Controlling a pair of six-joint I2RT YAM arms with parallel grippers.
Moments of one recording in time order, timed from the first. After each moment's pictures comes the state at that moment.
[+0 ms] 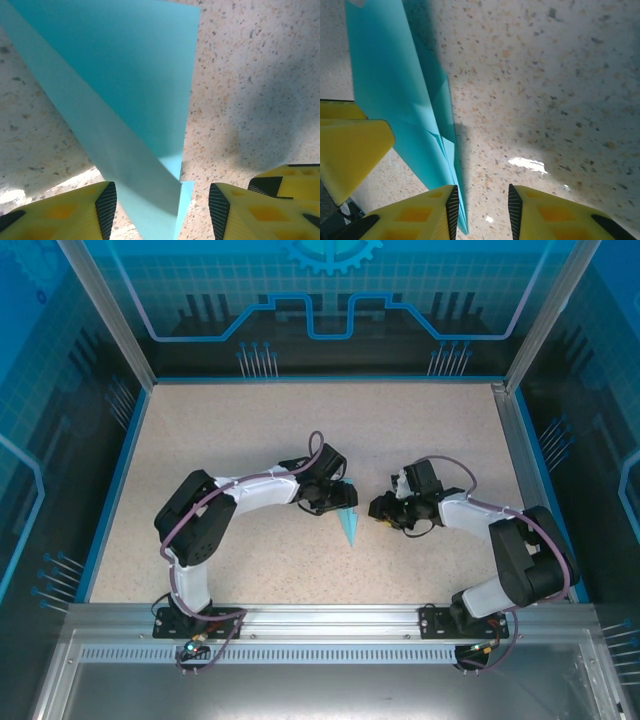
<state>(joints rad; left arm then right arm) -0.71 1.89 1.22 -0.40 0.21 -0.85 0.33 1.48 0.63 -0.21 -0.52 0.70</state>
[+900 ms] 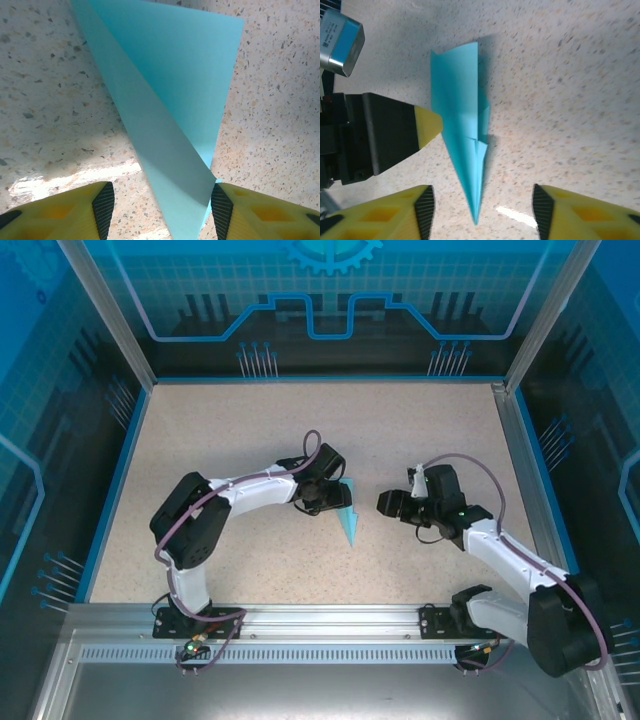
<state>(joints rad) -0.71 1.86 1.22 -0.48 0.13 -0.88 0.32 1.12 0.53 -0.22 -0.43 0.61</state>
